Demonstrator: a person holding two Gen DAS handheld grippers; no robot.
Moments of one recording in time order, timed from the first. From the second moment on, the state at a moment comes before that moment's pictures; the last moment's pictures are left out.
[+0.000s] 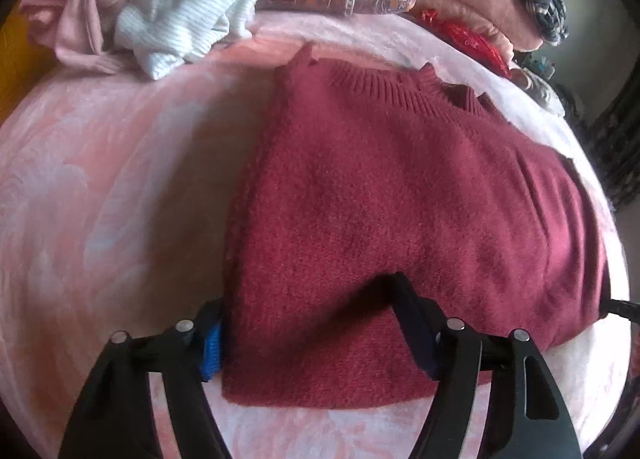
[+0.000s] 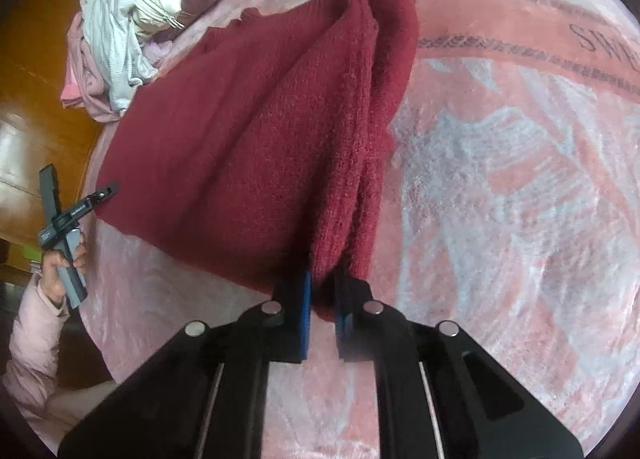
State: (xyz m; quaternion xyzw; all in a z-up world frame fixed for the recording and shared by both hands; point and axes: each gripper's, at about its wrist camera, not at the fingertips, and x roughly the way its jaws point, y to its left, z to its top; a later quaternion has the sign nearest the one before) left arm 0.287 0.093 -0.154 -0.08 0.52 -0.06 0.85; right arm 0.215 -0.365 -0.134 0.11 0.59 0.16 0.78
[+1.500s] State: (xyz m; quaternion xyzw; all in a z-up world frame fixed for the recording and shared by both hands) left arm 0.245 0.053 -0.124 -0.04 0.46 -0.06 0.88; right arm 0.213 -0.371 -0.115 0.13 0.55 0.11 0.82
